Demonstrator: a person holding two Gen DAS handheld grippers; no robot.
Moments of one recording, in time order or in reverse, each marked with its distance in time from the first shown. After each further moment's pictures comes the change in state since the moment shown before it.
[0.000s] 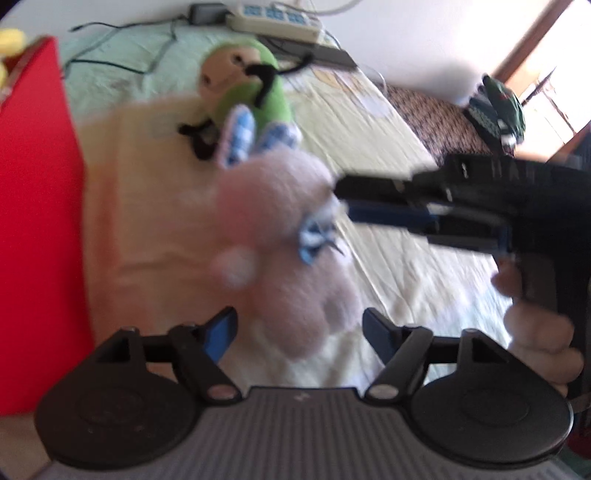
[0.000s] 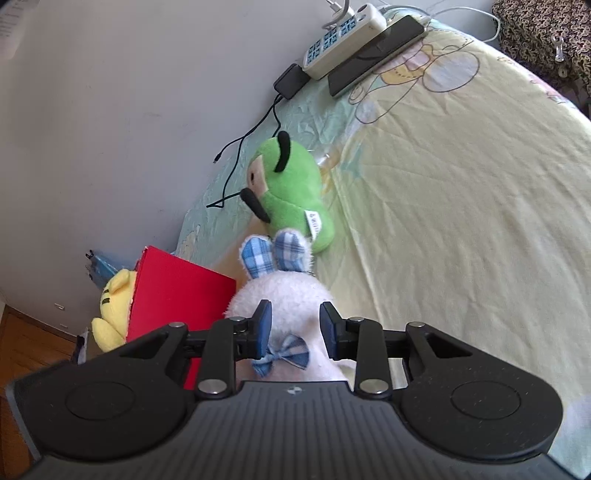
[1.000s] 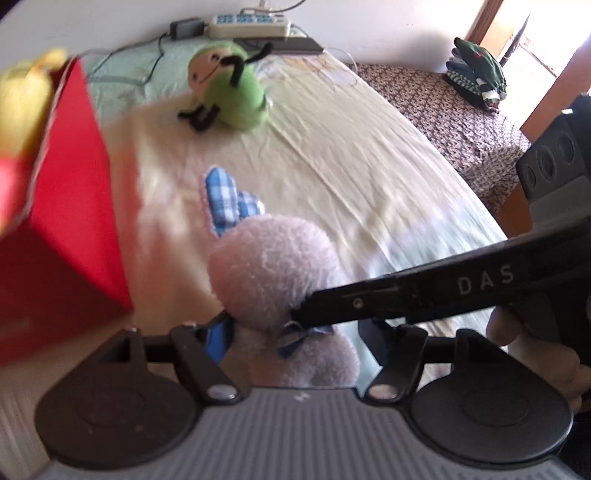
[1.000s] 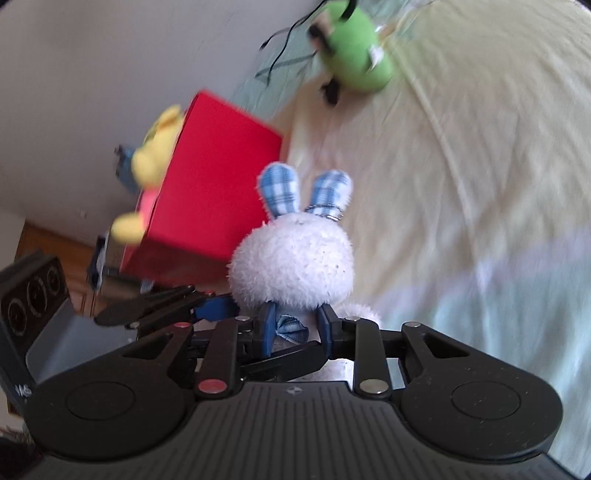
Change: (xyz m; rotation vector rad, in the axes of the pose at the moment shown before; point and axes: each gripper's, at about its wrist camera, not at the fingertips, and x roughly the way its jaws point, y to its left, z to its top) left arm -0.050 -0.023 -0.070 0.138 0.027 0.044; right arm -0.013 0.030 -0.093 -0.112 0.293 0.080
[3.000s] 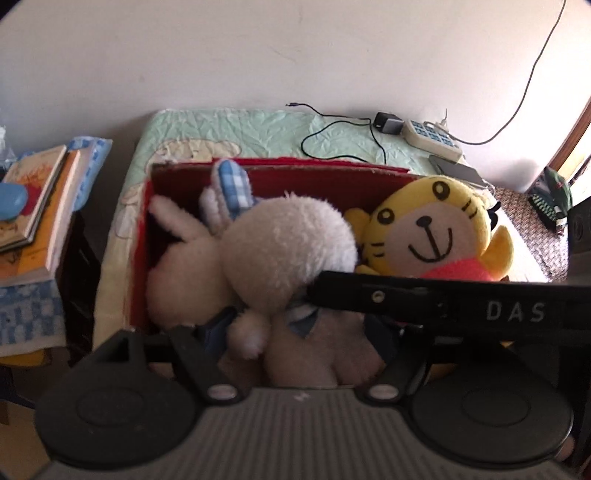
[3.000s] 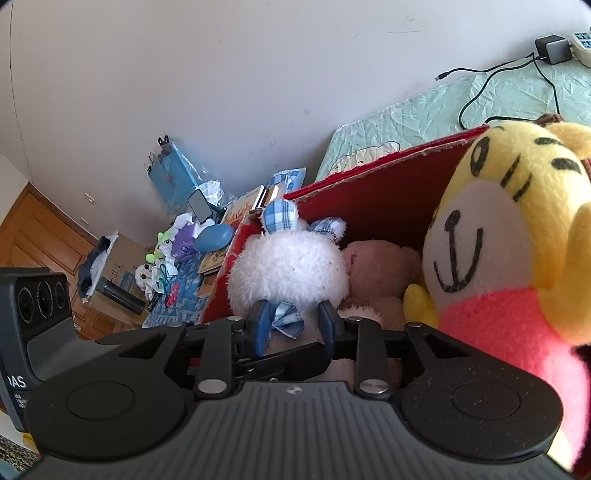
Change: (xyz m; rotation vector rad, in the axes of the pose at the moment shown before) left arm -0.141 0.290 0.005 -0.220 -0.231 0.140; right arm 0.194 0.228 0.064 -0.239 -0.167 -0.011
